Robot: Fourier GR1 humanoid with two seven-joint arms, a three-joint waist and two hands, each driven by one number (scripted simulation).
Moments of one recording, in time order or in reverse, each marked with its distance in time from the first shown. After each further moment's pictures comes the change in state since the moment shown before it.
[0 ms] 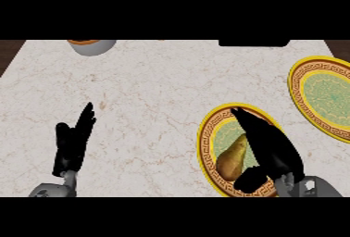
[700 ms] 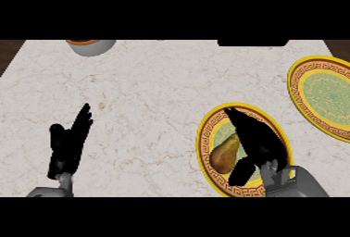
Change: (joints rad) left arm 0.029 -0.023 0.046 -0.052 -0.037 -0.045 0.039; right arm -0.010 0.144 -0.074 0.128 0.066 0.146 -0.035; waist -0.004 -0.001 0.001
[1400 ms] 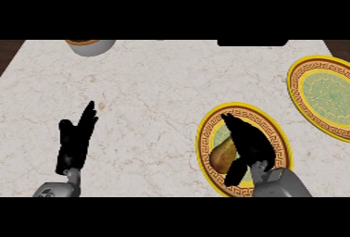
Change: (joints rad) left arm -0.034 -0.065 0.031 0.030 -0.068 -0.010 0.010; right arm 0.061 0.108 -0.050 0.120 0.144 0.021 -0.111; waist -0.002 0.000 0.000
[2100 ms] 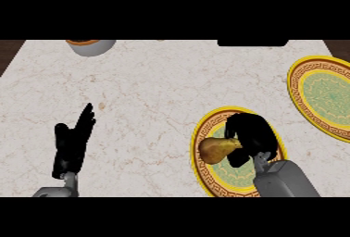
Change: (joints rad) left arm 0.033 -0.017 0.027 -0.035 -0.018 -0.035 0.002; right arm -0.045 -0.007 -0.041 0.053 0.181 -0.046 -0.154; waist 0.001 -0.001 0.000
